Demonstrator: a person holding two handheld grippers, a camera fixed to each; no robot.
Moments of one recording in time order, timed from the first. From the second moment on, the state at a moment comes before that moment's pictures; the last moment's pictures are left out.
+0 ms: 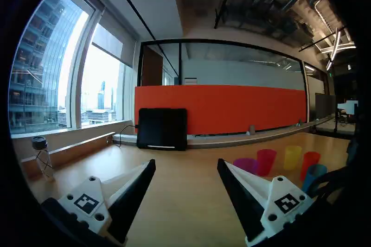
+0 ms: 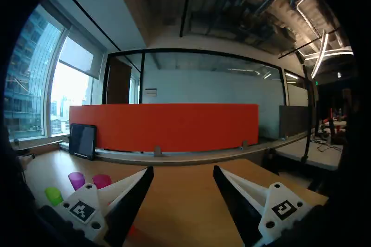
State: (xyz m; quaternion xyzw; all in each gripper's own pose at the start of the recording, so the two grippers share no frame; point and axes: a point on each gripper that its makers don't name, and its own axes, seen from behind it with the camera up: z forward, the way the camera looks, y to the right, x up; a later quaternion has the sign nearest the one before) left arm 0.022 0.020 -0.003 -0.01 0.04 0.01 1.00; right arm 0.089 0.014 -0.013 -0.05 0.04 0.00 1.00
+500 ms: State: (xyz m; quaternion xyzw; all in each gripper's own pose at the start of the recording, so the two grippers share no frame) left arm 0.007 0.018 -0.006 -0.01 0.02 0.00 1.00; right arm 0.101 0.010 -0.014 -0.05 0.04 0.00 1.00
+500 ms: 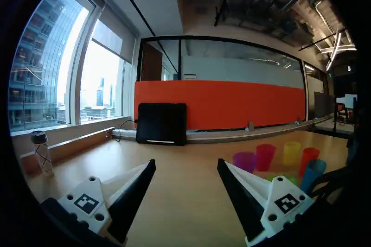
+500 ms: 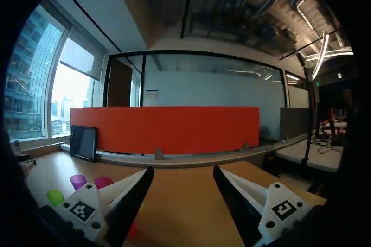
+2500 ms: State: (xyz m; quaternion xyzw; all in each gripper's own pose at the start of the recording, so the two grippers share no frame) left arm -0.004 0.017 -0.010 -0.01 0.02 0.01 1.00; right arm 0.082 0.002 -0.020 -0.02 0.07 -0.01 1.00
